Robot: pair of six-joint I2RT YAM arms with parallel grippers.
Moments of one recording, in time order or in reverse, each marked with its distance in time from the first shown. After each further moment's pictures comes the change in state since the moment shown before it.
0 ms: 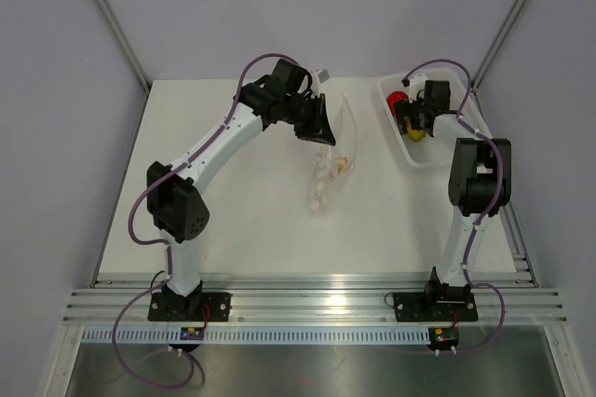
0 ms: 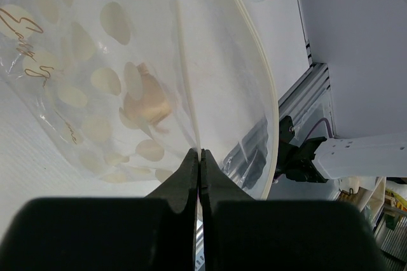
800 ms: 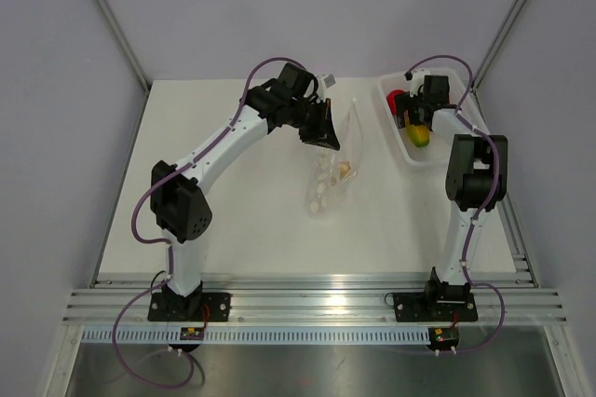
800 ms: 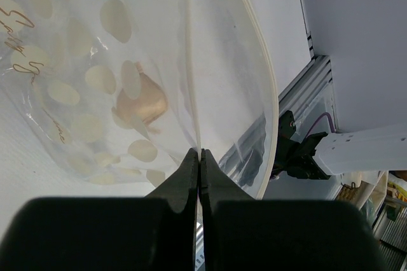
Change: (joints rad) left arm -0.027 0.017 -0.009 0.013 0.000 -0.001; right arm 0.000 0.058 0.097 -0.034 -0.006 0.106
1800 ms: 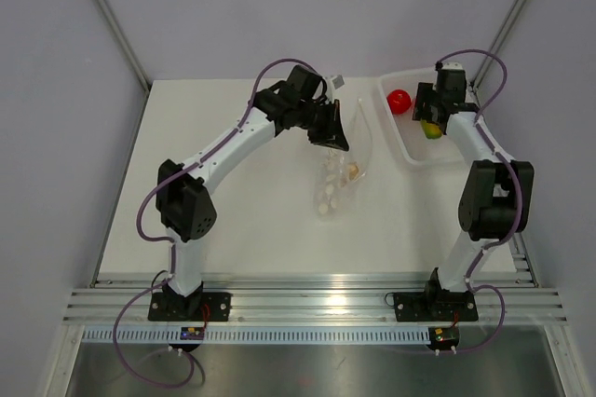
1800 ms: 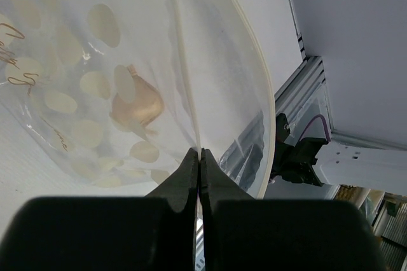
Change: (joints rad) left arm -0.034 0.021 0.010 0.050 0.000 -0.023; right arm 0.000 -0.282 -0.113 -0.164 0.221 0.317
